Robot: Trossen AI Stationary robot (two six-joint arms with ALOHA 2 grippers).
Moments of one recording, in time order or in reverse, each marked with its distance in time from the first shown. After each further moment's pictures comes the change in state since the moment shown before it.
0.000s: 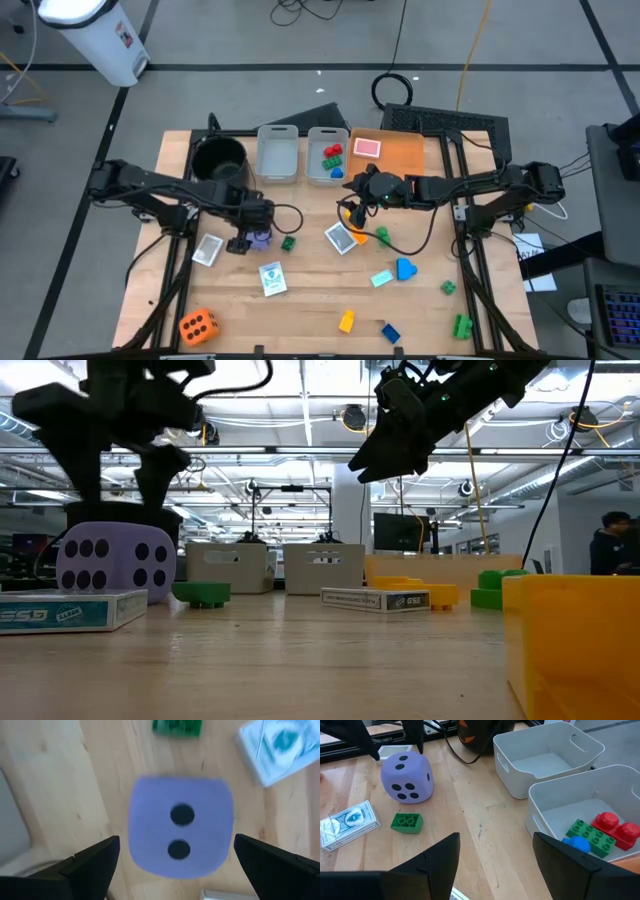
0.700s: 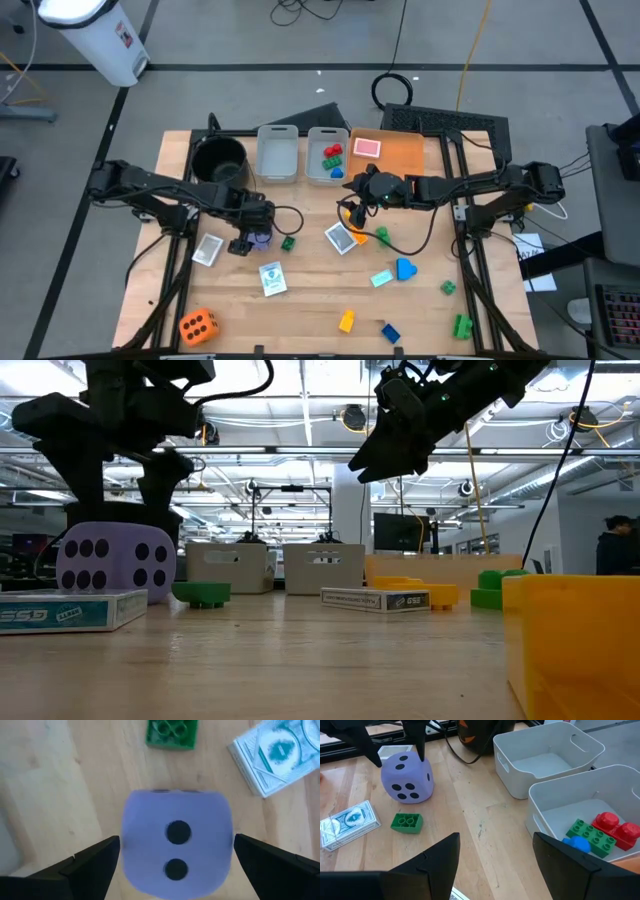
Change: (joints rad) left arm 0.000 0.000 -0.047 0.092 0.028 0.025; right arm 0.000 0.000 0.000 0.000 0.000 0.000
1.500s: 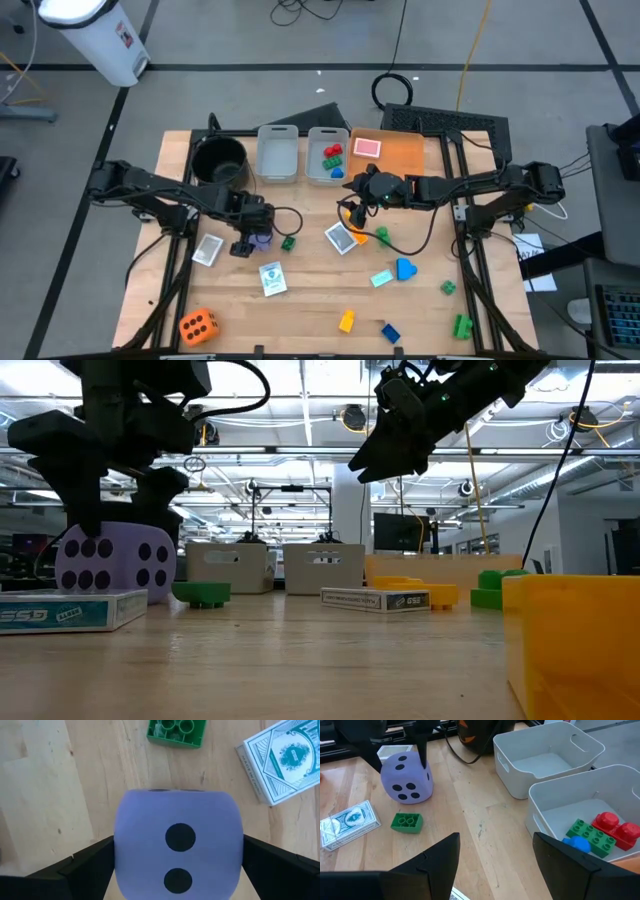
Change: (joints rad) left arm 0.000 0.010 -0.076 0.103 0.015 -0.085; right arm 0.000 0.000 0.000 0.000 0.000 0.000
